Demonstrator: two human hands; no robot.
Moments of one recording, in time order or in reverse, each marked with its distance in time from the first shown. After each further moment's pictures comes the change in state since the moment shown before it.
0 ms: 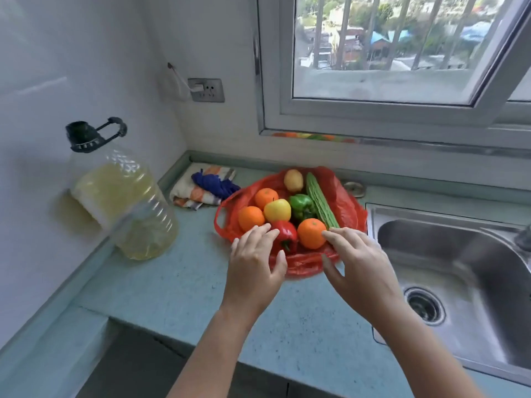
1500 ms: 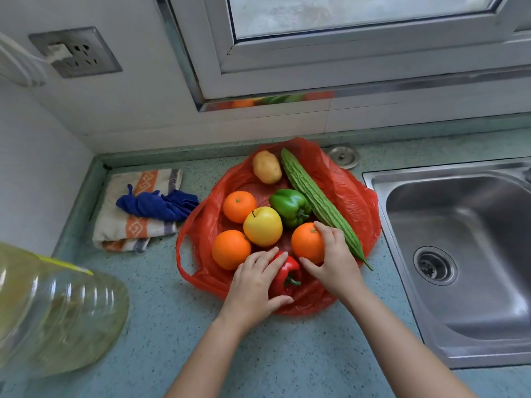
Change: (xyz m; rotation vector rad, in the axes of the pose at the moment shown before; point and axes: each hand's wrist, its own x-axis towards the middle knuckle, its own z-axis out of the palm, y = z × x) left_hand 0.113 -0.140 0.122 0.039 -0.709 0.307; right_hand 0.071 0.072 0.194 0.256 -0.249 0.698
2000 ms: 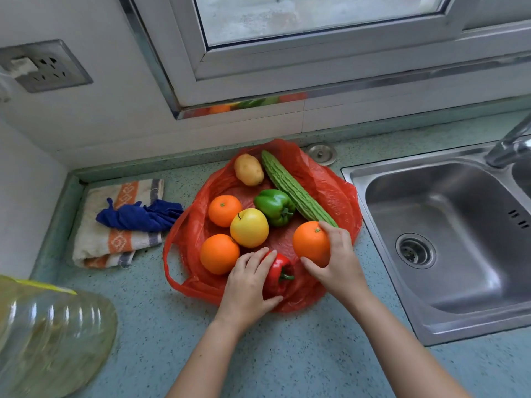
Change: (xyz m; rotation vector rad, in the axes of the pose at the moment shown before) left_hand 0.002 -0.003 0.010 0.005 0.082 0.059; right_hand -0.028 0.000 -0.018 0.117 0.166 0.049
